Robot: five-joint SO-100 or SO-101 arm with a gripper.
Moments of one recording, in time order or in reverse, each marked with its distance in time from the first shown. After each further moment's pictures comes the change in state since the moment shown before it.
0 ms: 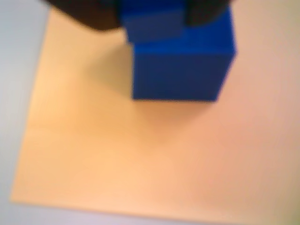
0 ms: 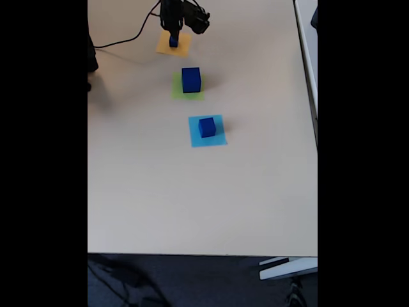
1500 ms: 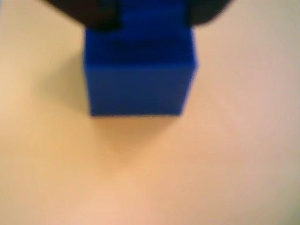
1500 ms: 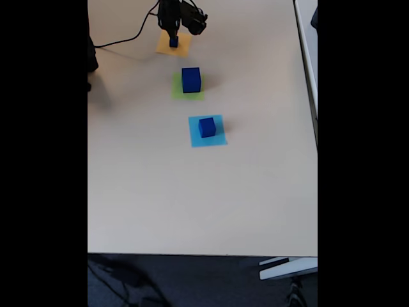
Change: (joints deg) arm -2.3 -1.0 2.2 -2.3 6.0
